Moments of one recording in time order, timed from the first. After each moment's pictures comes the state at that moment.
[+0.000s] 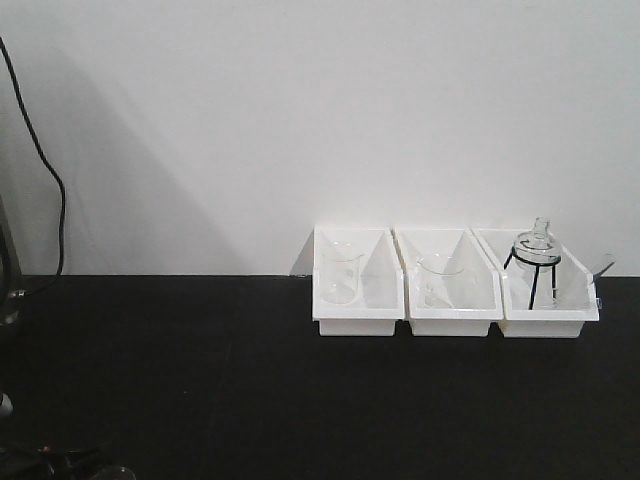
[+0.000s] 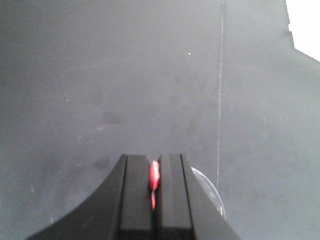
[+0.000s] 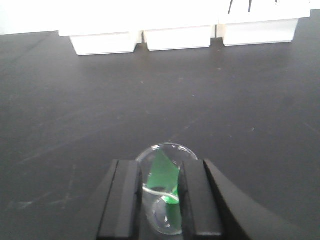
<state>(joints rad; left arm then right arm) -0.21 1.44 -0.55 -0.32 -0.17 -0.28 0.08 1.43 0.02 -0.07 -1.08 0.14</state>
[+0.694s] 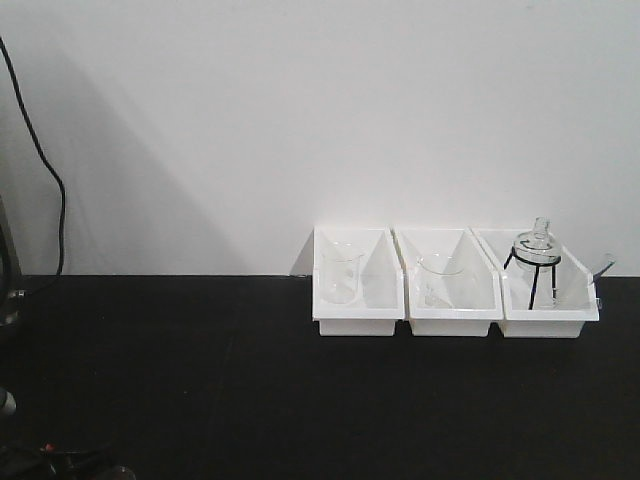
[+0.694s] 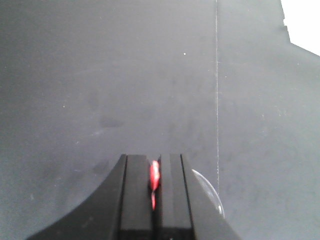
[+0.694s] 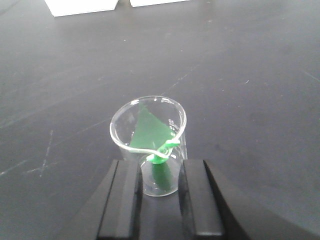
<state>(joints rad) -0.21 1.44 -0.55 -0.29 -0.18 -0.28 0.08 1.61 0.01 -0.05 -1.13 0.15</state>
